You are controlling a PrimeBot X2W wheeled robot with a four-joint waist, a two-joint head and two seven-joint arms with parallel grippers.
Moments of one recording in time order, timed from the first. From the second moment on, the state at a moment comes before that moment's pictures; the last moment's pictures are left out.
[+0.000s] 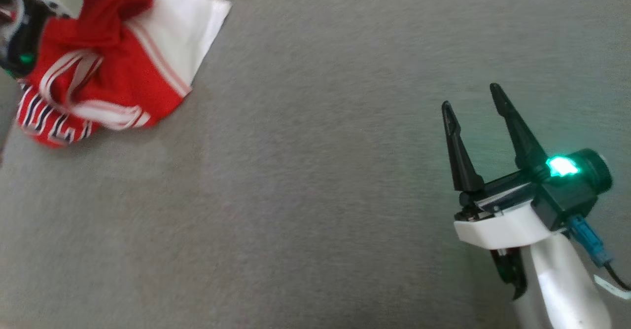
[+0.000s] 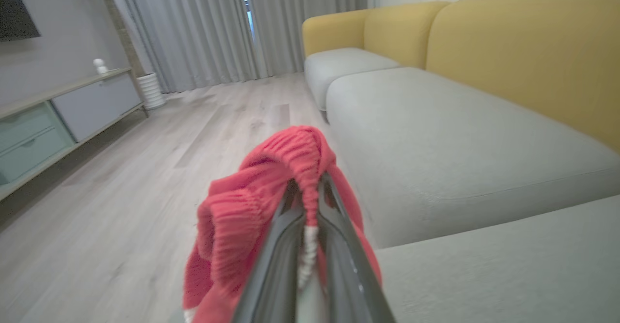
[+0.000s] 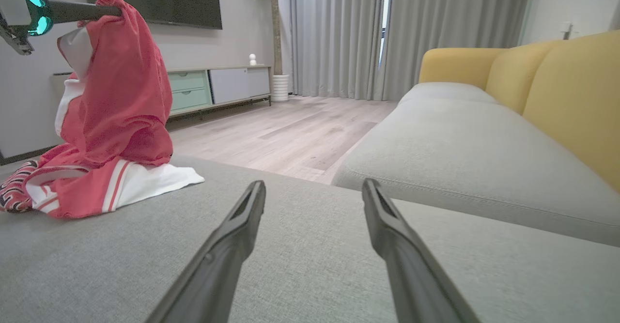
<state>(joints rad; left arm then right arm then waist) -1.22 0.52 -0.77 0.77 -0.82 -0.13 -0.05 -0.17 -0.10 0.18 0.01 -0.01 0.13 -0.26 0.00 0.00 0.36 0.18</state>
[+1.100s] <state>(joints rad) -0.81 0.22 -1.00 0.66 -1.05 -0.10 -0.14 -0.03 -0.05 0.21 0.01 0.13 0.13 -0.26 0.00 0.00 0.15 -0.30</state>
